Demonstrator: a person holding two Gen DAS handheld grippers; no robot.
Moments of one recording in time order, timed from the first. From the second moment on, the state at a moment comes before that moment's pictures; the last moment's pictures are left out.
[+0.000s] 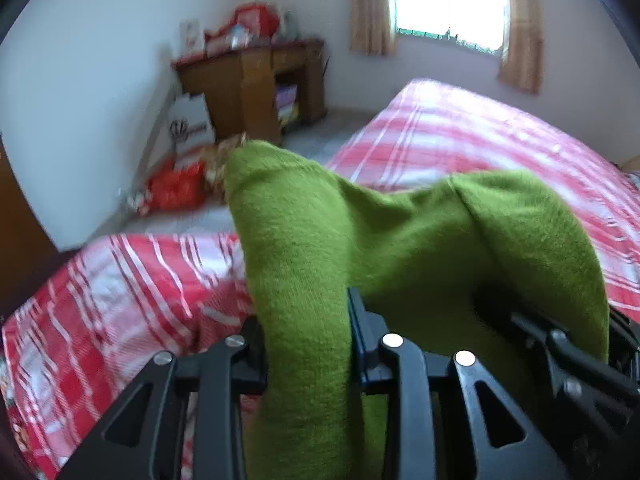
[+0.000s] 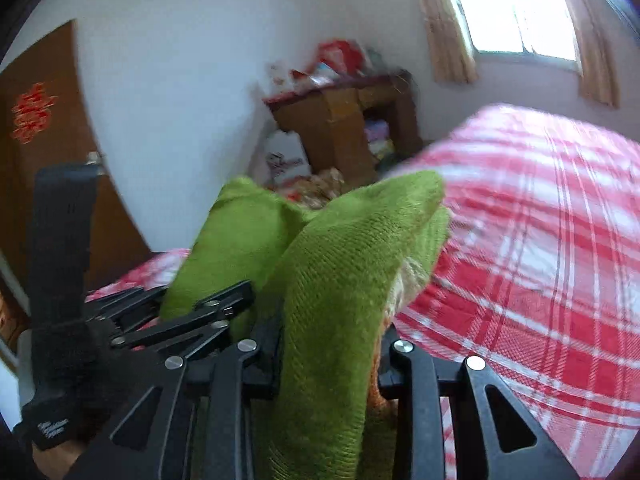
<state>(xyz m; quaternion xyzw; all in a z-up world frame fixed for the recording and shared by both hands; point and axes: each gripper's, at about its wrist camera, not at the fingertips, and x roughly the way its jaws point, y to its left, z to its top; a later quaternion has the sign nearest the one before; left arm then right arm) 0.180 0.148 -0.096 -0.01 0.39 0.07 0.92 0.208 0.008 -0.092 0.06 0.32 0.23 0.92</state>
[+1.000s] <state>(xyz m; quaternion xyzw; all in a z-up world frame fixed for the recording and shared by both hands) 0.078 0.145 -0.096 -0.05 0.40 0.05 0.91 0.127 -0.028 -0.139 0.08 0.39 0.21 0.89</state>
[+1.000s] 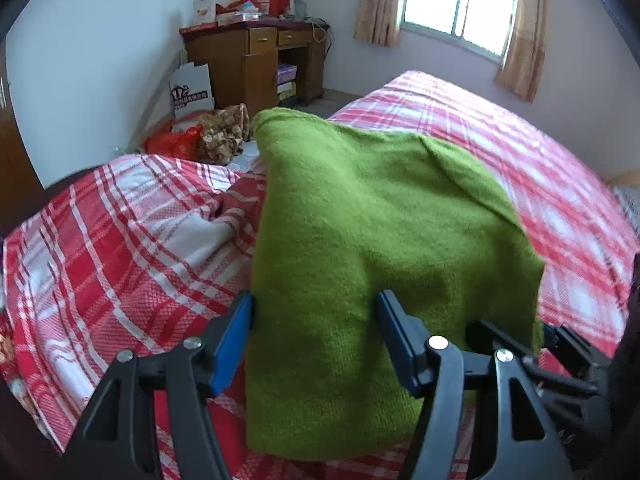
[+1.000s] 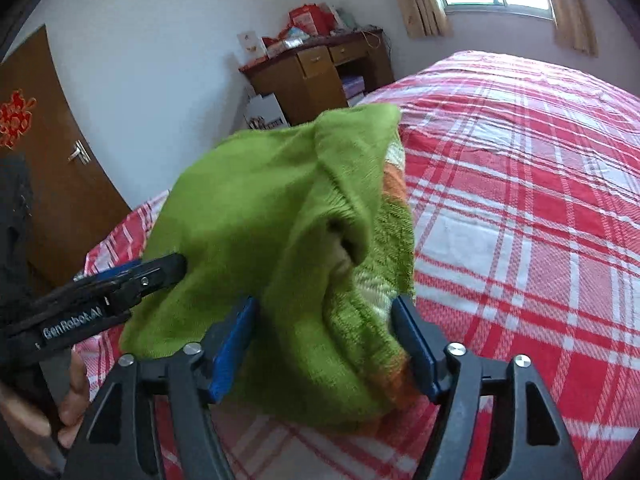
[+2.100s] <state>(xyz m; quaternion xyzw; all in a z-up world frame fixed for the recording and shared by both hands) 0.012 0.129 -0.074 0.03 0.38 0.07 0.92 0.010 -0.064 -0.068 0.09 0.31 0.12 0.94</state>
